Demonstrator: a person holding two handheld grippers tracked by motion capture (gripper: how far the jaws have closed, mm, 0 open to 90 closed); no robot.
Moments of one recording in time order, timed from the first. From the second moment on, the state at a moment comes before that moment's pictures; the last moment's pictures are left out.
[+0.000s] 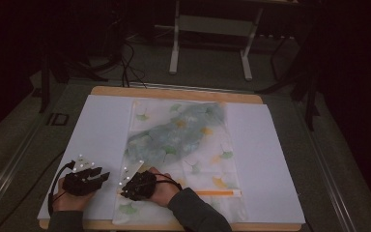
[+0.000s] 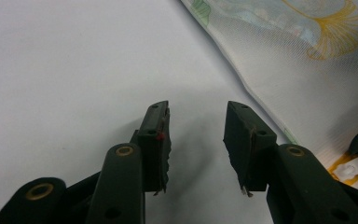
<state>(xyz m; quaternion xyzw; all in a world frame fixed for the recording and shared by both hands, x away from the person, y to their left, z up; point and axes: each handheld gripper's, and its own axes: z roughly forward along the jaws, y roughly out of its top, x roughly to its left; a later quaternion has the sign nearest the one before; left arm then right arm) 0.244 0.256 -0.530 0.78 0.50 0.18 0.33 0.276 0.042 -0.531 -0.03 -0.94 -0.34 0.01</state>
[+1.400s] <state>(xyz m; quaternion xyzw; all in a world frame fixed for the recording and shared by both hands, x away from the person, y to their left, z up) 0.202 0.239 -0.524 0.79 0.47 0.08 0.39 0.274 0.040 -0.525 -0.04 -0.94 -0.33 0.00</state>
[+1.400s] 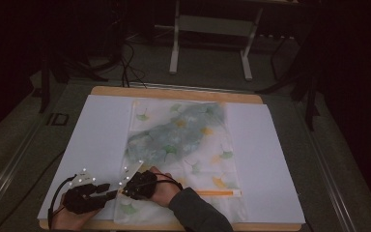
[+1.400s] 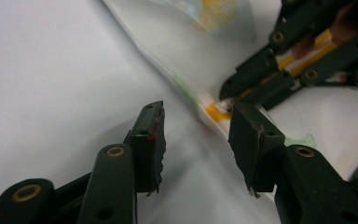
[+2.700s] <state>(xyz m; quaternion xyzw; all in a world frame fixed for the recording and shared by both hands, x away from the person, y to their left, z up) 0.218 0.212 -0.532 0.81 0.44 0.00 0.38 0.269 0.031 -0.498 -0.02 -0.94 -0.35 -0.03</state>
